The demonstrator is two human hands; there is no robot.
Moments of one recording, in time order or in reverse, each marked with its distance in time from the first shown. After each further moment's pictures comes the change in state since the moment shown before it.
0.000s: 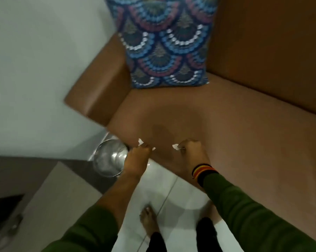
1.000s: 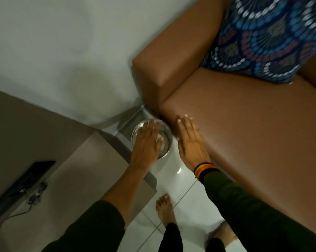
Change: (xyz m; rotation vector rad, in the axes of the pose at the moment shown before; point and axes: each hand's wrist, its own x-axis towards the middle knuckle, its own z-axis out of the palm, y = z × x) left_hand -0.030 -0.223 0.102 -0.442 0.277 -0.119; right_hand 0.034 -0.156 0.195 -0.332 0.135 -0.384
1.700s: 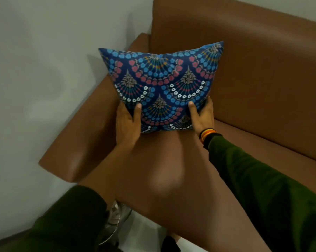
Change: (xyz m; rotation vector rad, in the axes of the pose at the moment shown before) left_hand 0.300 0.269 -0.054 -0.579 0.188 -0.048; right_hand 0.170 0.276 -0.246 0.741 0.571 0.577
